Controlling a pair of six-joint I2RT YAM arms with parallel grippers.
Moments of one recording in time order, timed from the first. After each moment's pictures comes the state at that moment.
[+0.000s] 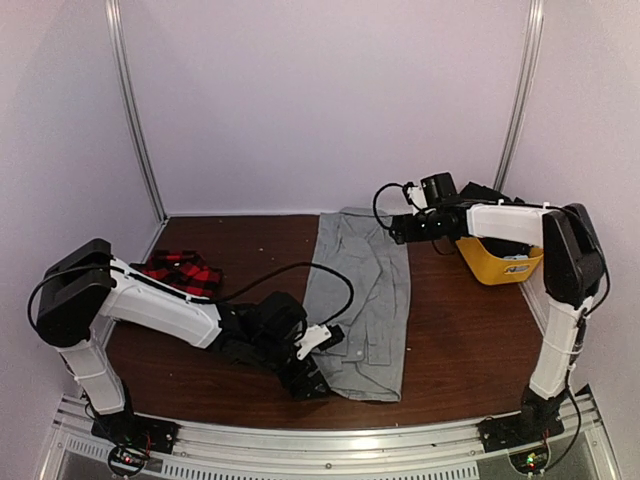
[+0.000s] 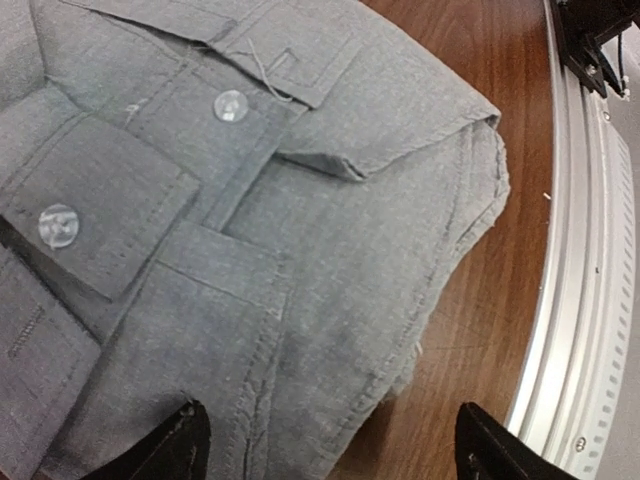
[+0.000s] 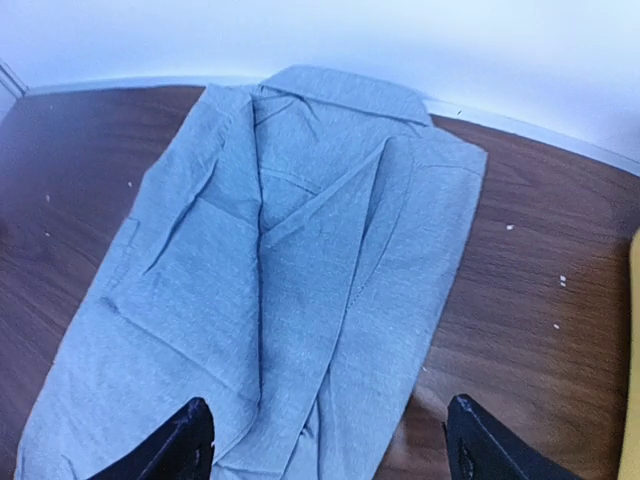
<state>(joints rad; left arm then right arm) -1.09 1.76 0.88 -0.05 0.32 -0.12 0.36 1.95 1.45 -0.22 -0.03 0.14</state>
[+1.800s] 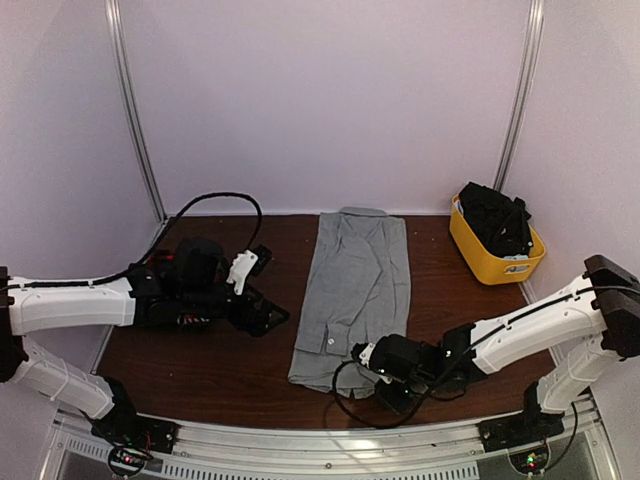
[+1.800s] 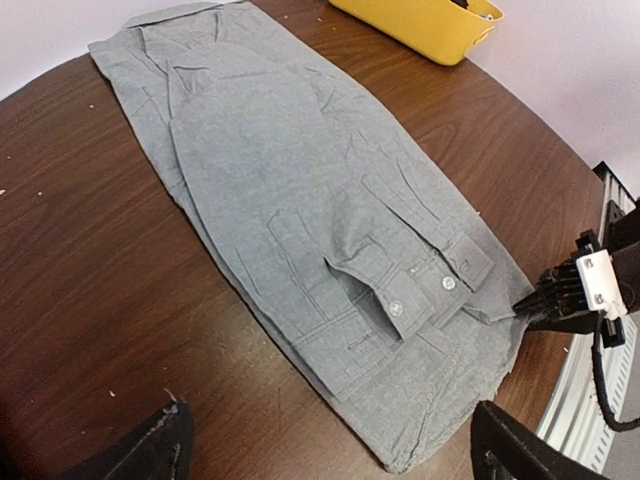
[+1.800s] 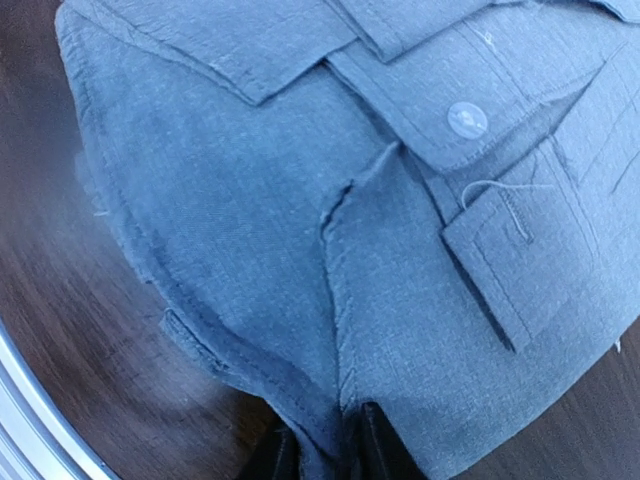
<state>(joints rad) -0.81 1.27 0.75 -0.10 0.16 -0.19 1.26 1.53 0.71 -0.33 0.21 0.35</state>
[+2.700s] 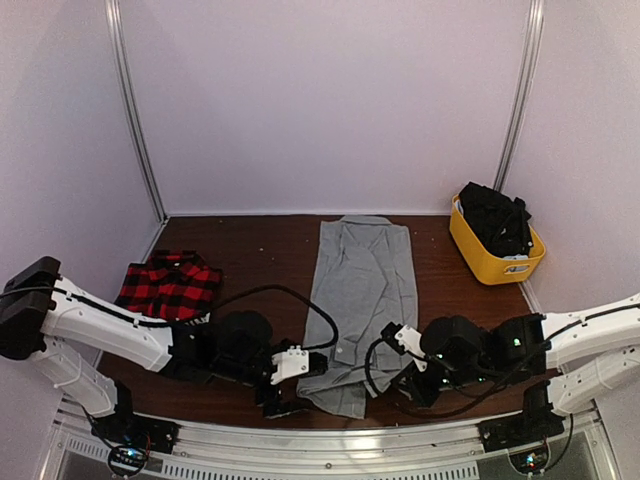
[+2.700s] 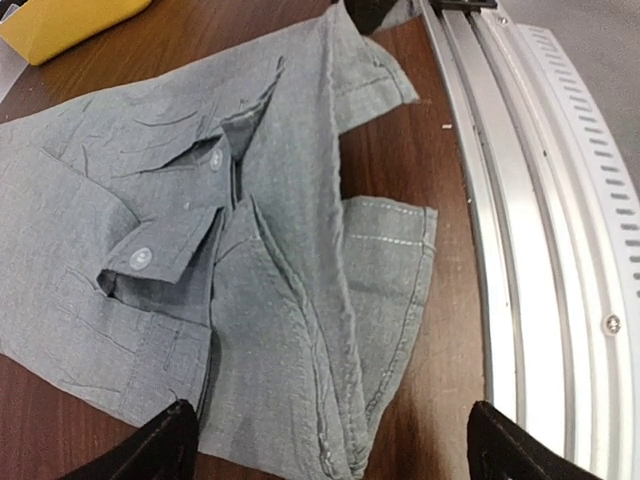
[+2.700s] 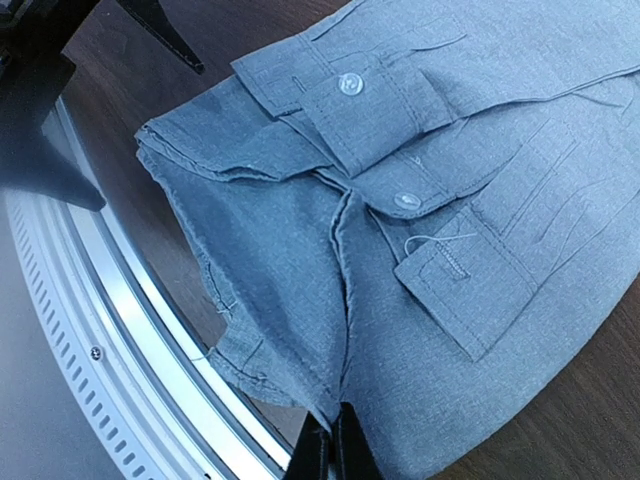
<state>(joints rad) -1.20 1.46 0.62 0.13 0.19 0.29 1.28 1.11 0.61 -0.41 0.13 0.50</state>
